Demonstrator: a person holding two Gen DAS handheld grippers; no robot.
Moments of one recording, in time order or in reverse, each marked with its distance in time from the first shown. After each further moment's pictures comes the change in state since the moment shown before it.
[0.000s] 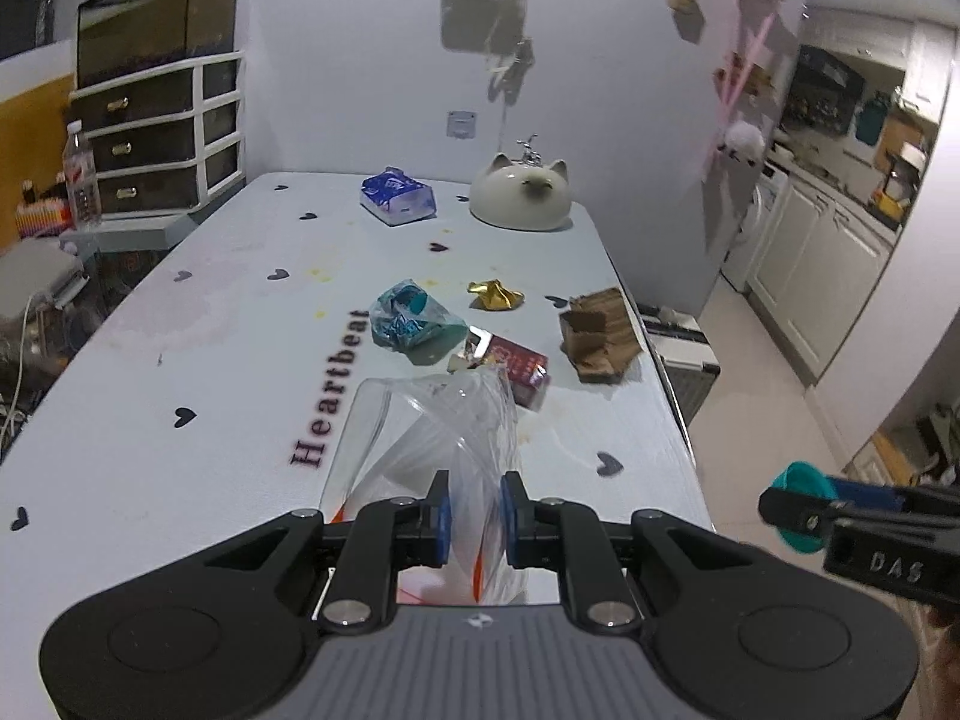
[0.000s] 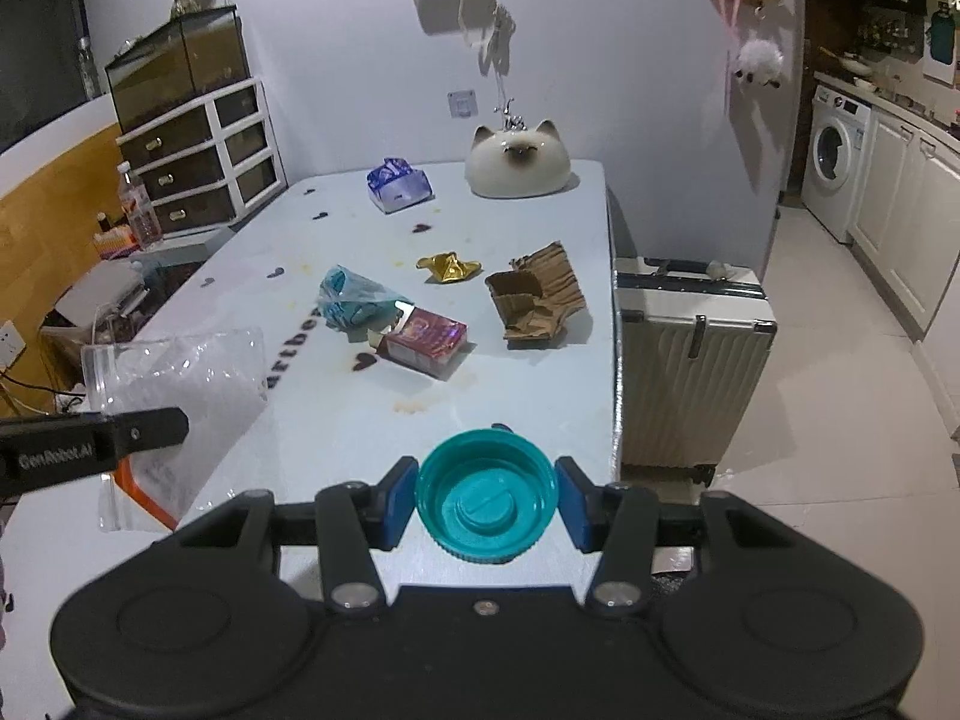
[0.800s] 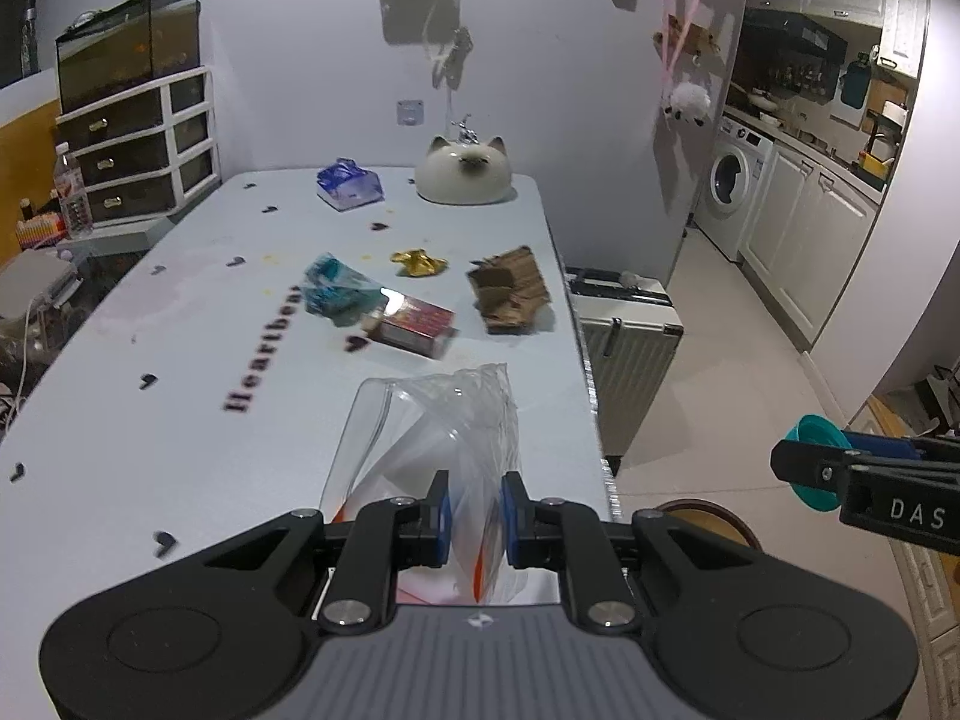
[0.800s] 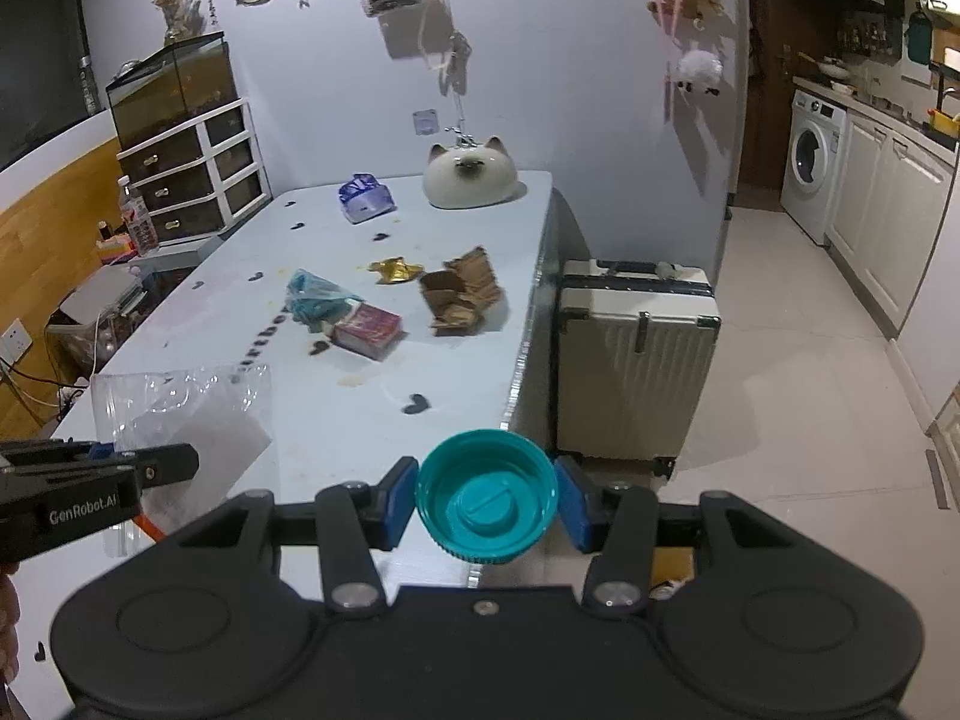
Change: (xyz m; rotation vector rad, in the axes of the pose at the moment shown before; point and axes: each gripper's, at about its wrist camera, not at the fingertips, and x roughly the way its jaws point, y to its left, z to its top) left arm -0.034 -0.117 -0.036 0.035 0.031 0.035; right arm -0.066 -0.092 -0.021 -0.001 -0.002 -0.001
